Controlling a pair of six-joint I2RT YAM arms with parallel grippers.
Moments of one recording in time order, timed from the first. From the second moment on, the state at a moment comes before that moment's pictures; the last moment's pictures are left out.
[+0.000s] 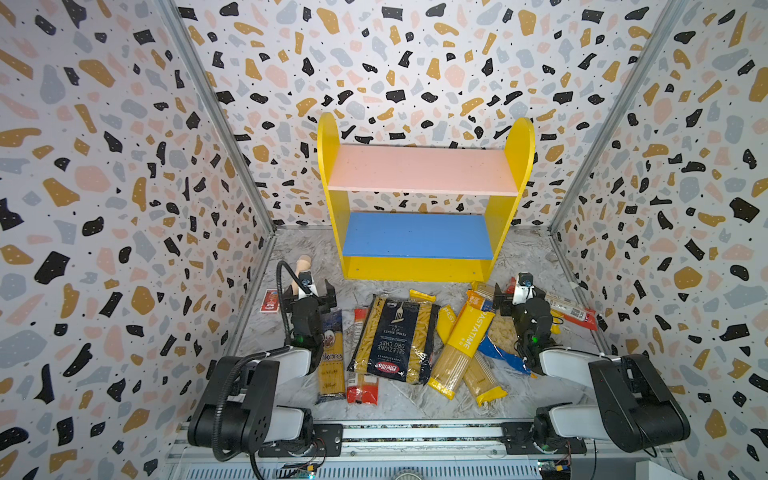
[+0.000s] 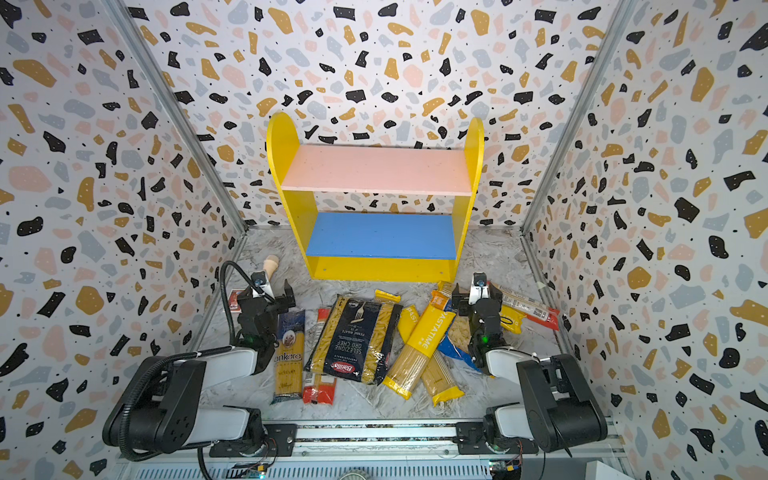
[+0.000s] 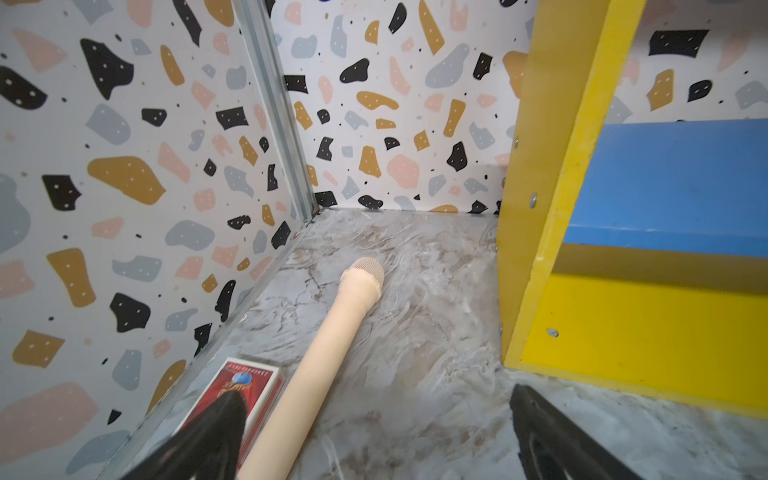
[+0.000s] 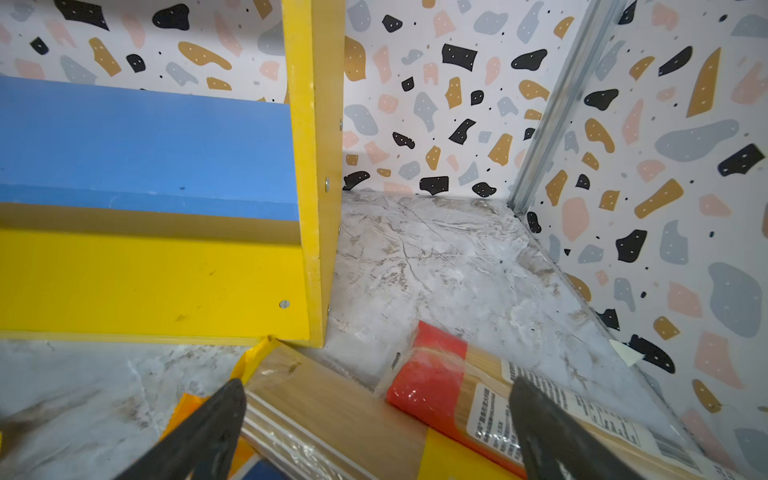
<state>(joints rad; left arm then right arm) -0.17 1.35 0.35 0.85 -0.41 0.05 0.28 1.33 0.35 0.78 0.36 -0.04</state>
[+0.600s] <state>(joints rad) -0.55 1.09 0.58 0.44 -0.69 -0.18 0.56 1.27 0.90 -0.34 0.59 0.38</state>
